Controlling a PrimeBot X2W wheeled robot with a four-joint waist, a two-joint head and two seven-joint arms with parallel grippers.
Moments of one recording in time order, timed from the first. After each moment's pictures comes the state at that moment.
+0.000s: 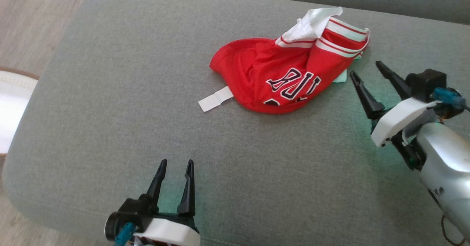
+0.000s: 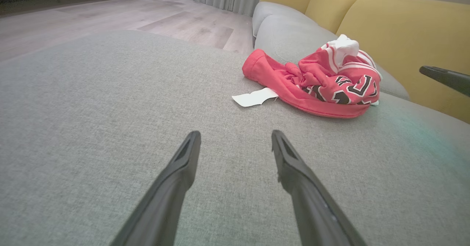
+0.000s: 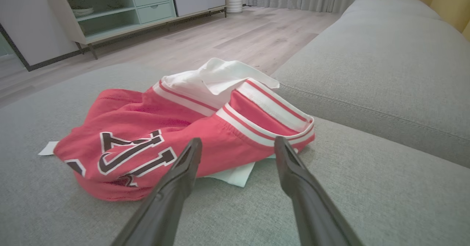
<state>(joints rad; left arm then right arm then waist) -0.04 0.05 -0.36 0.32 -0.35 0.01 -0.26 -0.67 -0.45 0.76 0.76 0.66 0.13 -0.25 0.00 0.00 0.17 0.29</state>
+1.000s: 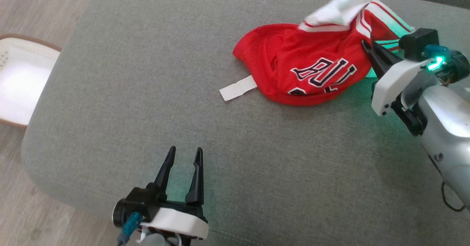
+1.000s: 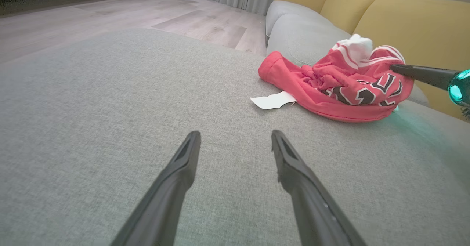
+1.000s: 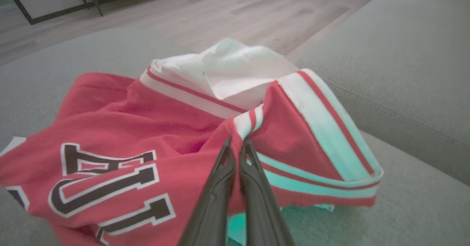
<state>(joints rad) -0.08 0.04 -0.41 0.29 -0.38 0.03 -0.26 -0.85 -0.42 0.79 0.87 0.61 0.13 -0.08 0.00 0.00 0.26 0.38</state>
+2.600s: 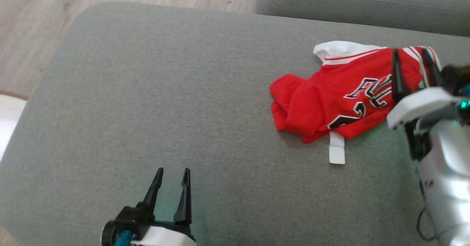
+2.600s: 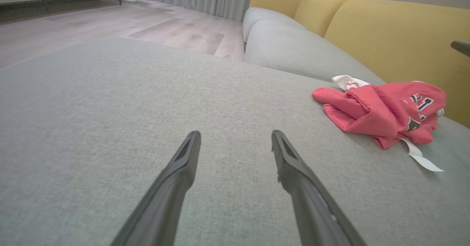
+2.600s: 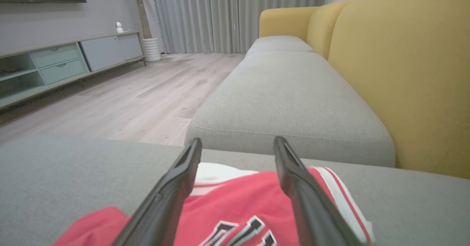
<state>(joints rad) 0.00 0.05 -0.33 0.32 -0.33 -0.01 -0.26 -0.62 -0.21 0.02 0.84 0.17 0.13 -0.23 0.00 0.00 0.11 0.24</state>
